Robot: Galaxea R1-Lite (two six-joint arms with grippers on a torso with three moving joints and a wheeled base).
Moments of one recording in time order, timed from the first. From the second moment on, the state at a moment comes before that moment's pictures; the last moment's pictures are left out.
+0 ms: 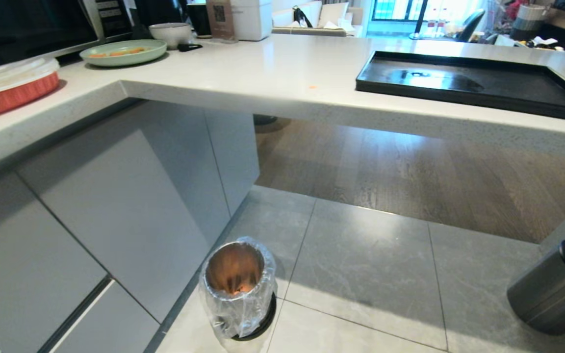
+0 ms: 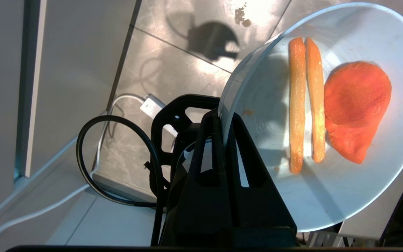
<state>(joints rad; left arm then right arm) -0.21 0.89 -0.41 0.75 0.16 -0.27 0.00 0.00 0.00 0.00 -0.01 0.04</state>
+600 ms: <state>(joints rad) -0.21 0.89 -0.41 0.75 0.16 -0.27 0.00 0.00 0.00 0.00 -0.01 0.04</state>
